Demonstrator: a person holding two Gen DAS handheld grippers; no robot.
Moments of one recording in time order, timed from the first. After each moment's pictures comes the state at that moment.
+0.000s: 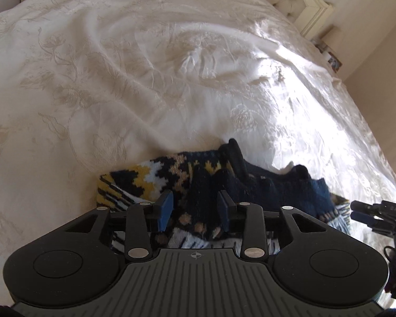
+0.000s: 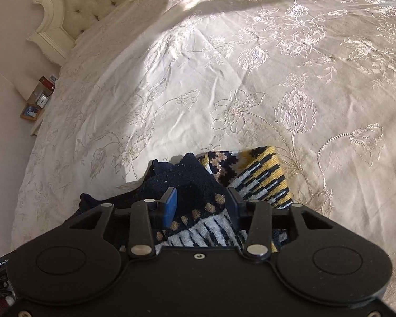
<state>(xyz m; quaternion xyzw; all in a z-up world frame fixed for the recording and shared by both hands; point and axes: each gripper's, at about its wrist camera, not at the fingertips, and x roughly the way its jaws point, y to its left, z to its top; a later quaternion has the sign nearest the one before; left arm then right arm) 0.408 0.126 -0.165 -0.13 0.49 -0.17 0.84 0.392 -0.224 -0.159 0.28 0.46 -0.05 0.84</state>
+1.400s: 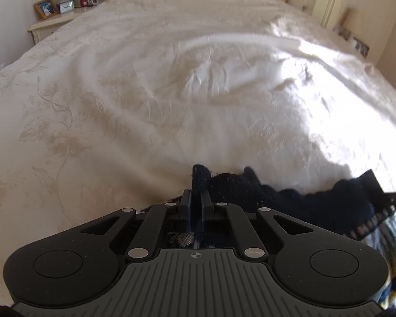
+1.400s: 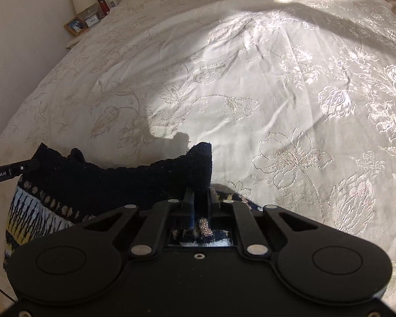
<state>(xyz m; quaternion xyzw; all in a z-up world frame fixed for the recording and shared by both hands) 0.445 0.060 -0.182 0.00 0.46 -0.08 0.88 0.480 -0.208 -0.193 0.10 0.51 0.09 0.85</state>
